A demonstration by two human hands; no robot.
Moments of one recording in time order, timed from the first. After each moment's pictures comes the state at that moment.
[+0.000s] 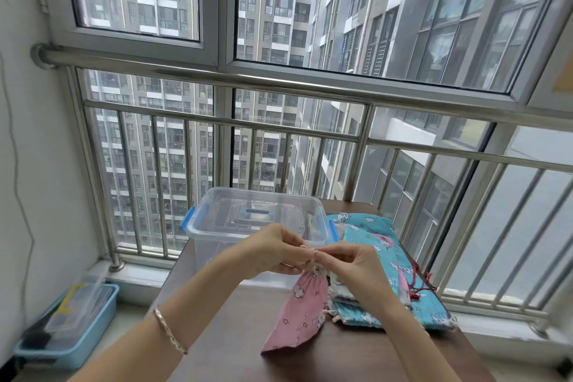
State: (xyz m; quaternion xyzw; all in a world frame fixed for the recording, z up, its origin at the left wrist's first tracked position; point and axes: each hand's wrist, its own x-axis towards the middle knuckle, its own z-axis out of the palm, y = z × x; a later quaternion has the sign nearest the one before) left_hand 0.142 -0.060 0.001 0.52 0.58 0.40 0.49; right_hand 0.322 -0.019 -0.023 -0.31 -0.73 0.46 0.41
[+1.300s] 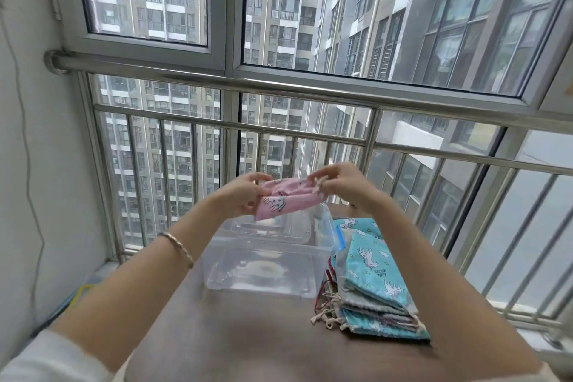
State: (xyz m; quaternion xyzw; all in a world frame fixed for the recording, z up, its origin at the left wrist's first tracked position) left_hand 0.052 0.003 0.044 0.38 0.61 0.49 0.49; right_hand 0.260 0.087 0.076 -0.34 -0.82 0.39 0.25
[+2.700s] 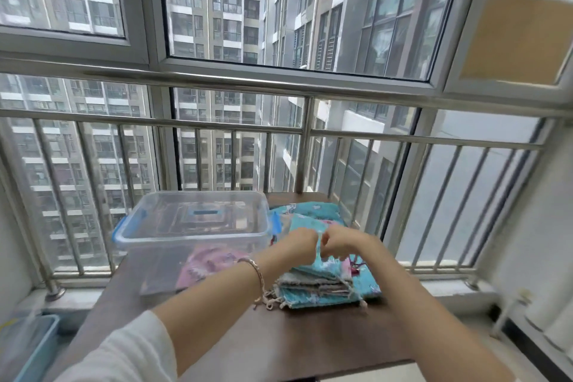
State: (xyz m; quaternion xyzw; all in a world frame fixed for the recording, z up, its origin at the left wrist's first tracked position) left_hand 0.276 0.057 -0.039 0.74 0.66 0.01 0.09; right_hand 0.395 0.115 -0.037 -0.54 -0.81 0.23 -0.03
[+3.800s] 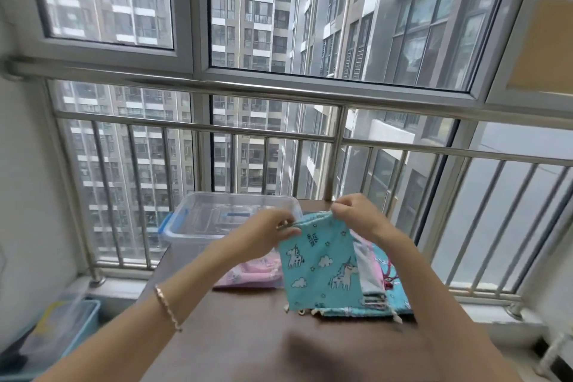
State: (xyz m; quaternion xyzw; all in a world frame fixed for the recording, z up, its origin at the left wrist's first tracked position) left_hand 0.160 -0.035 0.009 0.72 0.62 0.27 0.17; right_hand 0.357 0.054 0.035 -0.43 -0.82 0.29 0.26
